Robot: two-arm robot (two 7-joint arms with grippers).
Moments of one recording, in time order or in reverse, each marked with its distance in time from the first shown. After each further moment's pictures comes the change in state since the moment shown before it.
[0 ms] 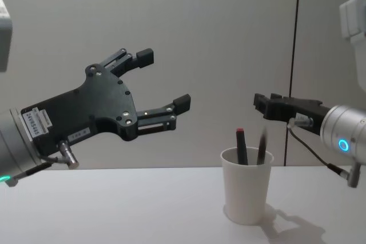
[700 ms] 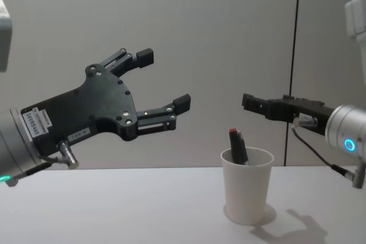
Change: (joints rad) left arm 0.000 0.000 0.000 0.000 0.000 0.000 0.000; right arm -0.019 0.012 0.007 -0.036 0.021 0.031 0.023
